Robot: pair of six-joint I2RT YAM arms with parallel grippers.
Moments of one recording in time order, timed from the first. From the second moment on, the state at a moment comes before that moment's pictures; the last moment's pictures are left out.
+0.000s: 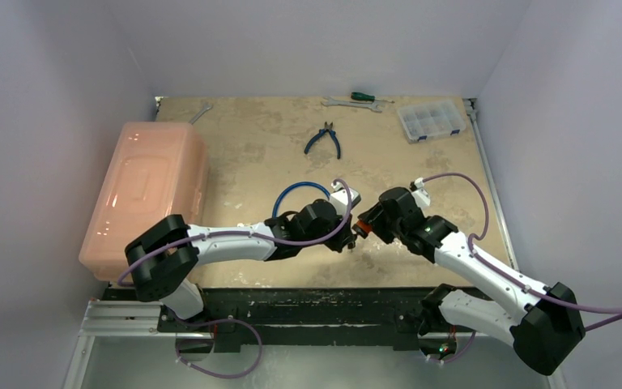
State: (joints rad) left arm -1.08 1.59 0.89 0.17 -0.05 -0.43; right arm 0.65 1.01 0.66 -0.50 0.24 1.29
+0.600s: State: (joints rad) left arm -1.08 1.51 0.87 0.18 -0.04 -0.42; right arm 0.66 0.95 0.66 -0.48 0.22 1.32
